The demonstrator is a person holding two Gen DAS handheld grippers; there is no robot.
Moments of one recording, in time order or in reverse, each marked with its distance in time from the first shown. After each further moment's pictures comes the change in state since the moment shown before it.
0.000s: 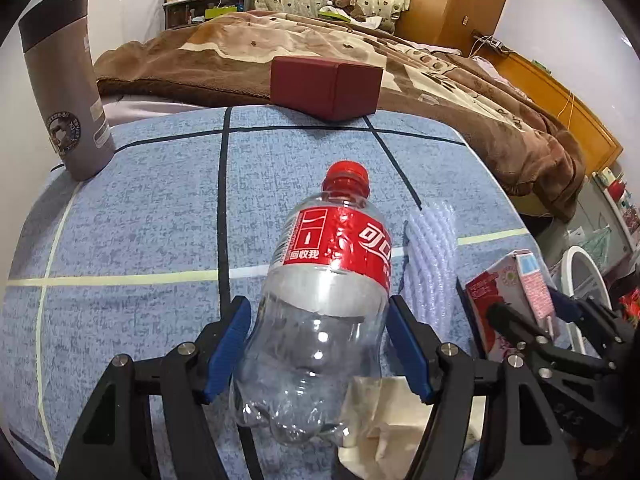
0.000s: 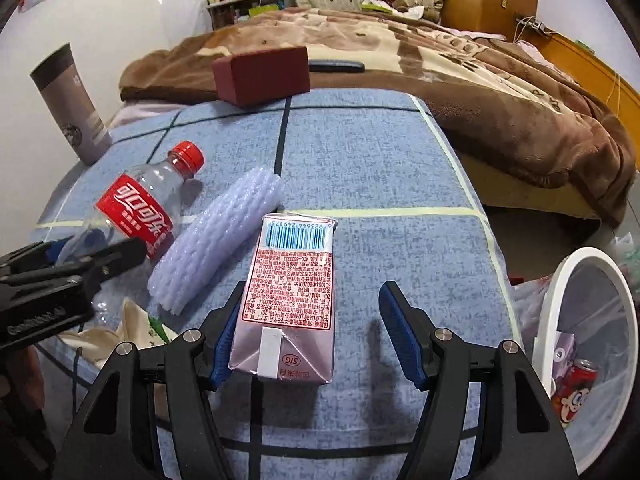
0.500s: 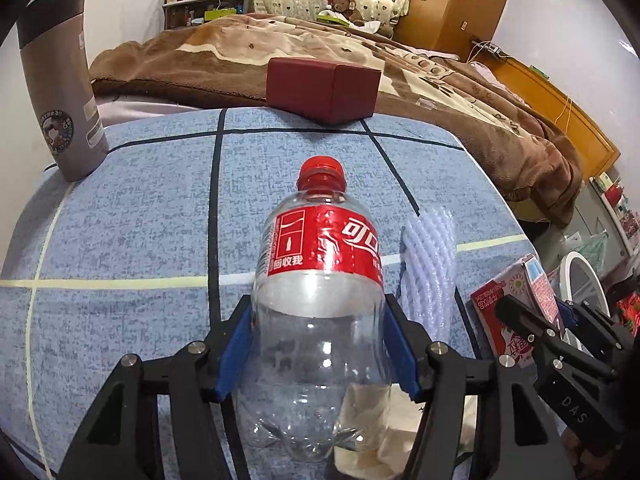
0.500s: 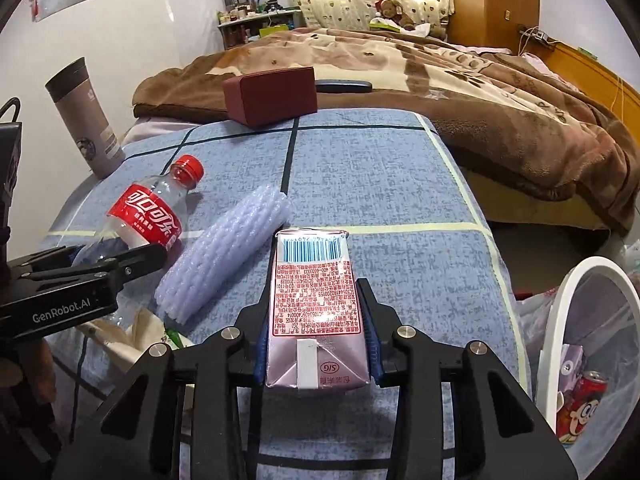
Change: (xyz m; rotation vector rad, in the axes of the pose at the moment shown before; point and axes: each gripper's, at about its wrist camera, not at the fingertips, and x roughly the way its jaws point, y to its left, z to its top) left arm 0.004 -0.001 0.001 -0.009 -0.017 -0.027; right arm -0.001 0.001 -0.001 -0.007 -0.071 0.038
